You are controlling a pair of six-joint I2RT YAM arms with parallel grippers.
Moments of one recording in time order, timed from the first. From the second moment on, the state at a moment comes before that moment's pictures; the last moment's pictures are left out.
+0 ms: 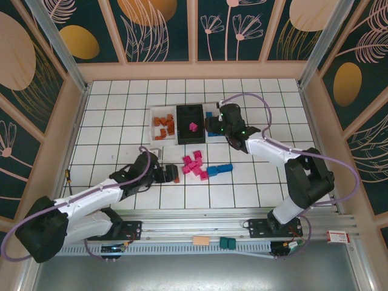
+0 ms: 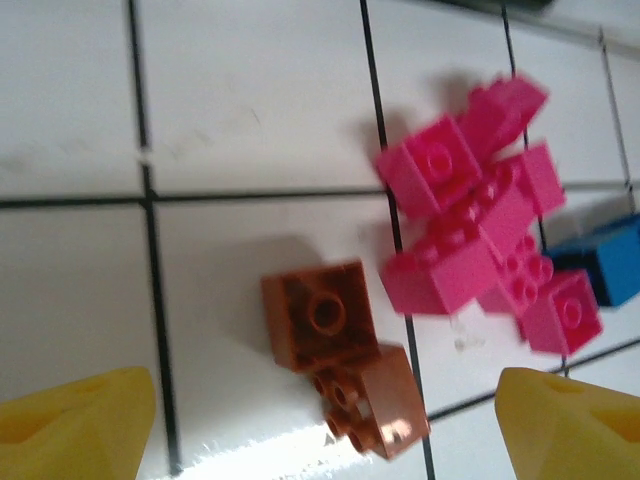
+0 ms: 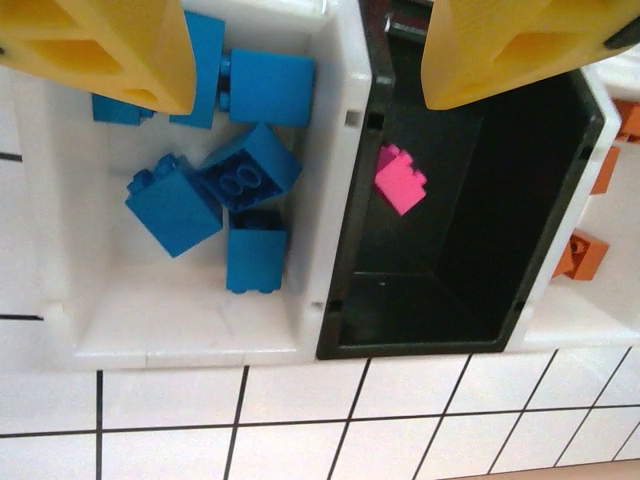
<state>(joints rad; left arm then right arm) -0.74 1.11 0.43 -0.15 0.02 -0.75 0.57 1.58 1.00 -0.03 0.10 0.35</state>
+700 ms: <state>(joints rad) -0.91 1.42 0.56 -0.11 -0.15 -0.75 0.58 1.43 0.89 -0.02 0.10 0.37</state>
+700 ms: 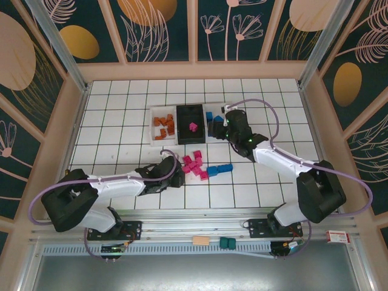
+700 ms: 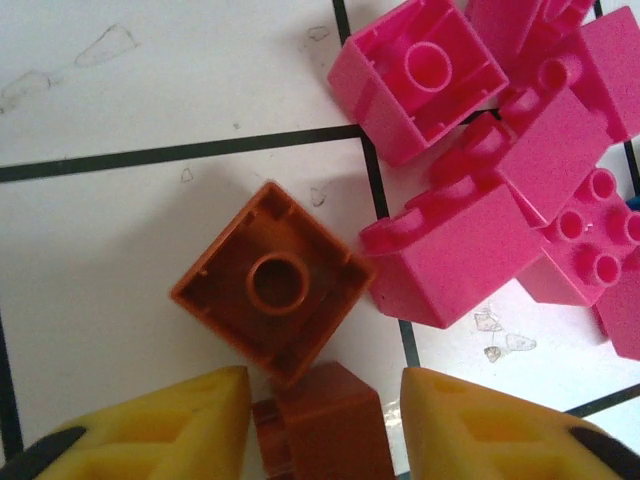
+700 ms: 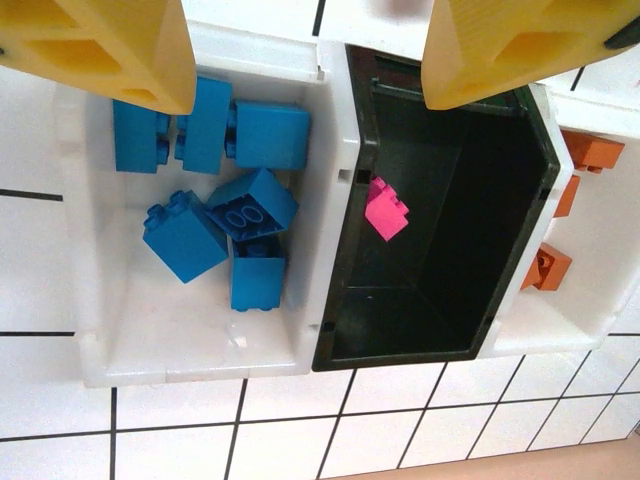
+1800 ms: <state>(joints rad) -0.49 1.71 1.15 -0.19 -0.26 -0.54 0.67 1.28 0.72 -0.01 0.03 0.41</state>
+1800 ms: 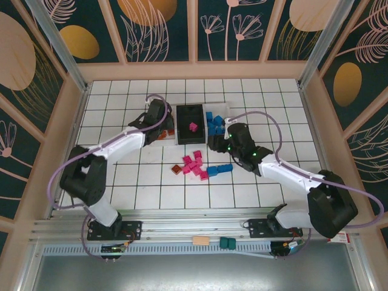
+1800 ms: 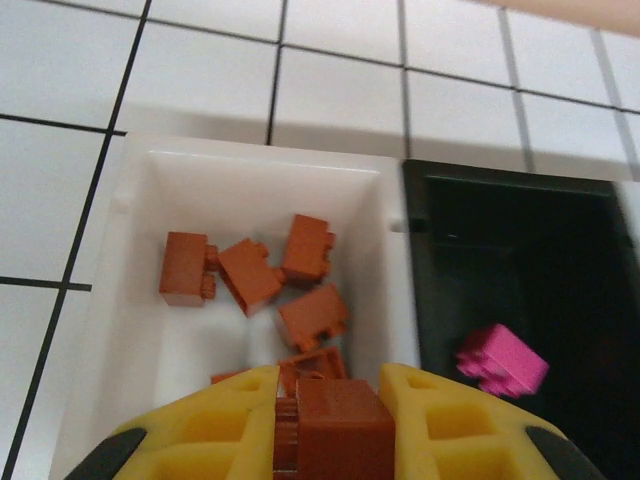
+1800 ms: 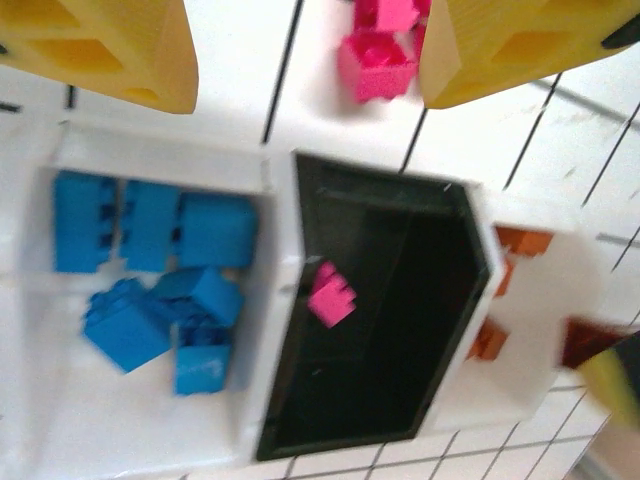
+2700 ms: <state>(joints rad) -0.46 1.12 0.78 -0.09 -0.05 -0.64 0.82 1.73 0.88 0.03 0.06 0.52</state>
